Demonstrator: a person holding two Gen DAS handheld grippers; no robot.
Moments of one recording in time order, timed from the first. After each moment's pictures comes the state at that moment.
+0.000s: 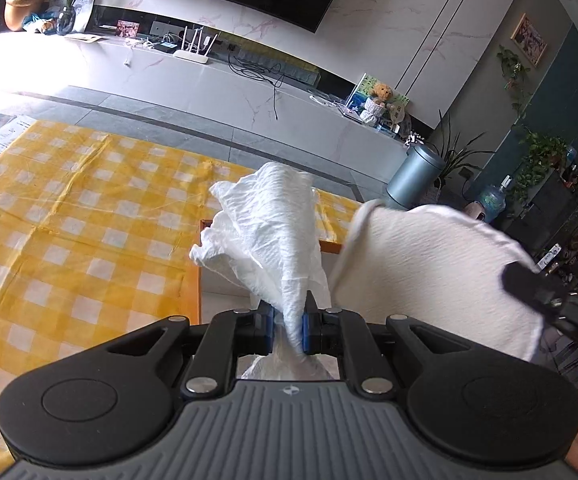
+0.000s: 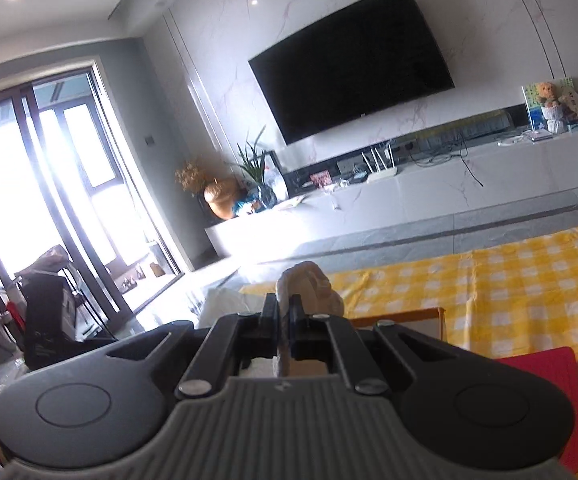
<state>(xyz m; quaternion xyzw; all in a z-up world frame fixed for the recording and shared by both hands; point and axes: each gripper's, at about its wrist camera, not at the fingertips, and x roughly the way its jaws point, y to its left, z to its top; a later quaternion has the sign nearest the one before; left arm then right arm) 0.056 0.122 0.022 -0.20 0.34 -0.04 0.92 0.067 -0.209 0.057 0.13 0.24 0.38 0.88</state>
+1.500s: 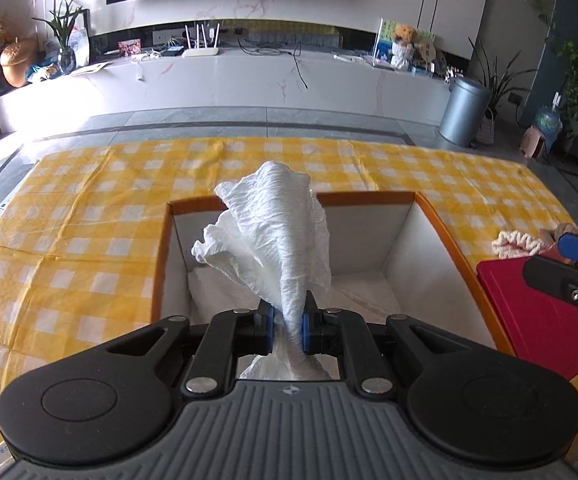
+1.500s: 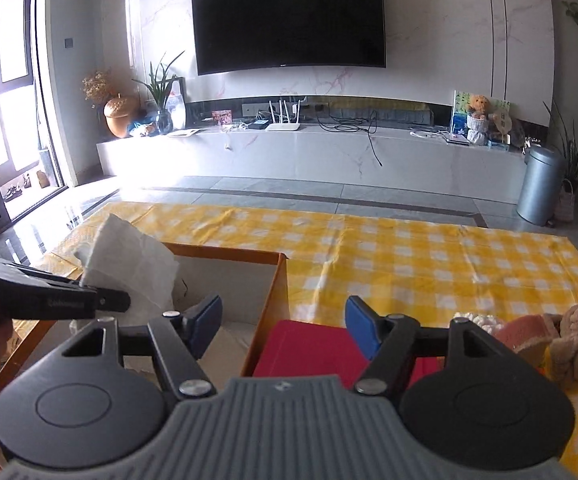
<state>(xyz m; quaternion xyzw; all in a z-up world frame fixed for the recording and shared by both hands) 0.114 0.053 -0.025 -0.05 0.40 0.03 0.91 0.106 -0.225 0.010 -0.03 0.28 0.25 0.93</state>
